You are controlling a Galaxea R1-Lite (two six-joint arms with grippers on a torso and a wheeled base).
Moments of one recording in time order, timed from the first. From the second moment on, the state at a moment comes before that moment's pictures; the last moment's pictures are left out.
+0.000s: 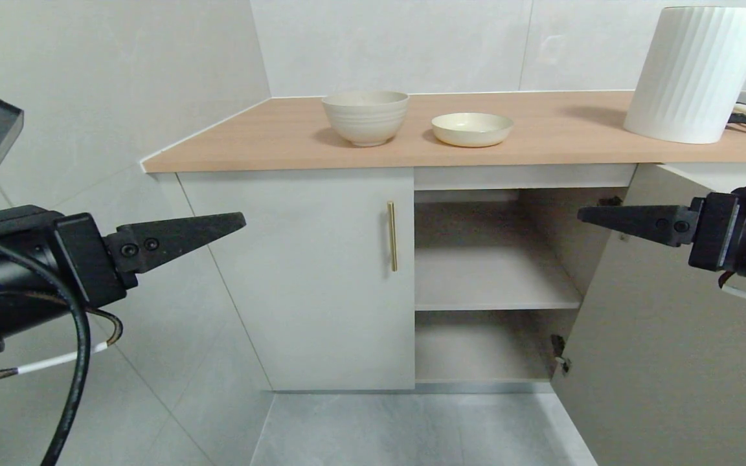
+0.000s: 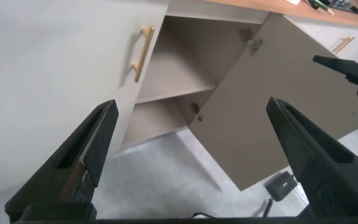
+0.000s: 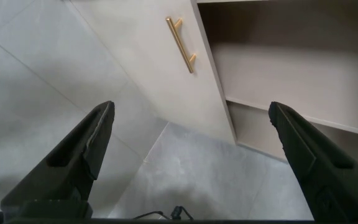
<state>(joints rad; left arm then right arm) -0.33 1.17 -0.79 -0.26 -0.28 -0.35 0.41 1.28 -0.89 -0.23 0.21 0.27</state>
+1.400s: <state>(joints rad) -0.33 1.16 -0.80 -0.25 -0.29 -0.35 0.41 1.26 -0.86 -0.25 0.21 0.21</state>
